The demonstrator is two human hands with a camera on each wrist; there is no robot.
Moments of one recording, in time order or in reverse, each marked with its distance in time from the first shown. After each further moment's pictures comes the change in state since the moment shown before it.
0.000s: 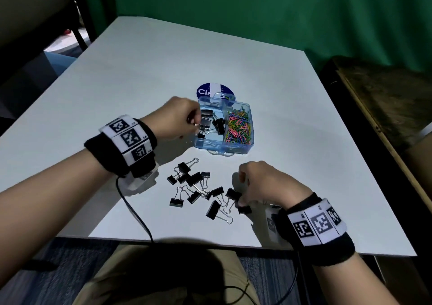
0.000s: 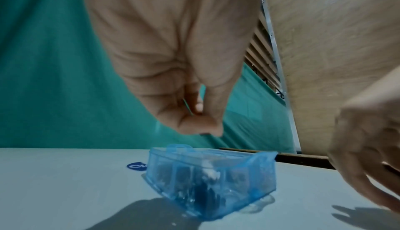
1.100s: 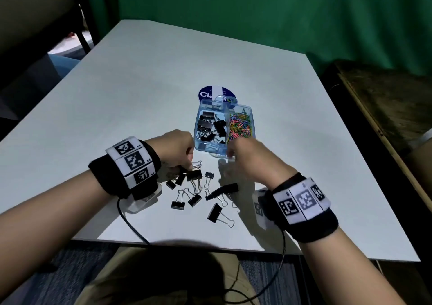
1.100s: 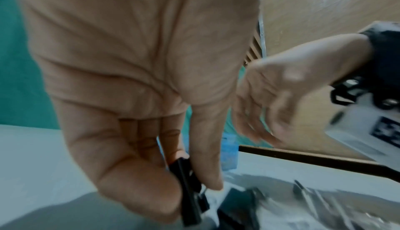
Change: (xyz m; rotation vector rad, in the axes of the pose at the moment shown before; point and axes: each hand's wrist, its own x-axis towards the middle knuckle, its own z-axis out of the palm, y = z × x) left_hand -0.024 0.000 0.026 0.143 -0.355 -0.212; right_hand 0.020 -0.032 -0.026 0.009 0.250 -0.116
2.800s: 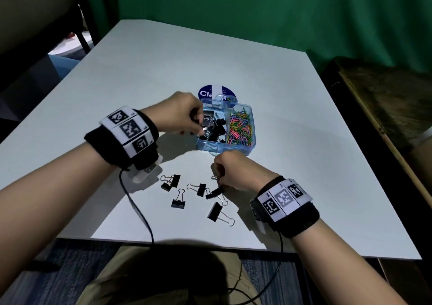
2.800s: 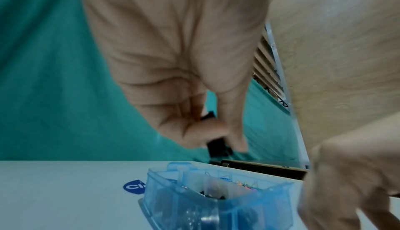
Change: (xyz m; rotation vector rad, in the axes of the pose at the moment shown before) left_hand 0.017 0.004 -0.048 -0.200 0.258 0.195; right_hand 0.019 0.008 0.039 -0.030 -0.141 -0.185
